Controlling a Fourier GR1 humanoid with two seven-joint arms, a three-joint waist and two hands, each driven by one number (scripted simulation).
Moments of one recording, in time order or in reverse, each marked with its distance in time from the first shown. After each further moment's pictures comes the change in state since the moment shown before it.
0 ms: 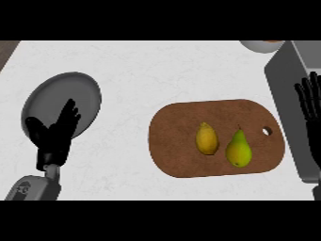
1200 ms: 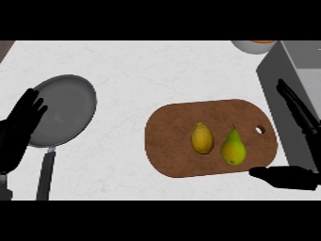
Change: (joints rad) left arm 0.092 0.161 0.141 -0.281 0.117 -0.174 0.086; right arm 0.022 -0.186 0.207 -0.251 0.507 -0.028 0.315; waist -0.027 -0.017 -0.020
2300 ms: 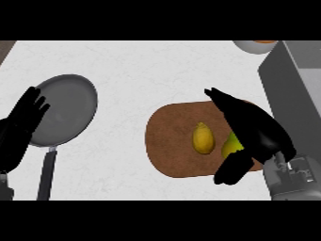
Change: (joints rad) left arm -0.008 -0.030 0.022 -0.025 -0.017 -0.027 0.034; right arm -0.427 0.156 0.253 0.074 0.009 0.476 0.882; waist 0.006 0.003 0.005
